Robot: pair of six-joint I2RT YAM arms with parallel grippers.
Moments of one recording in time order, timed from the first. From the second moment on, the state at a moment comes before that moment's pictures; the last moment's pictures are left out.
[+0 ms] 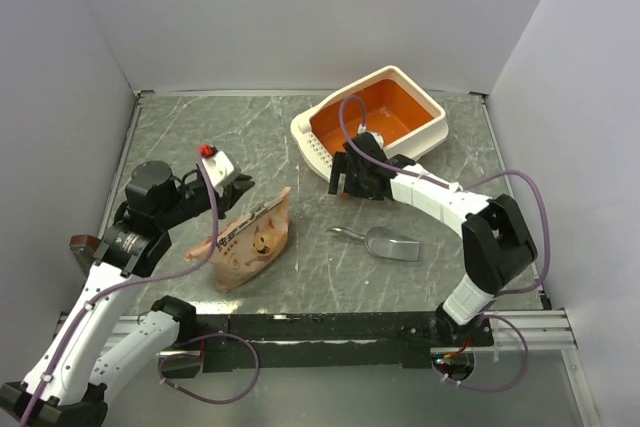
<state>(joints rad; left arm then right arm) -0.37 0.75 0.90 -0.36 0.56 0.34 0.60 1.61 1.13 -0.49 0.15 0.65</state>
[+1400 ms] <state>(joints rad) -0.37 0.58 0.95 -0.78 0.00 -0.70 0.79 1.56 1.51 -0.56 -0.73 -0.63</state>
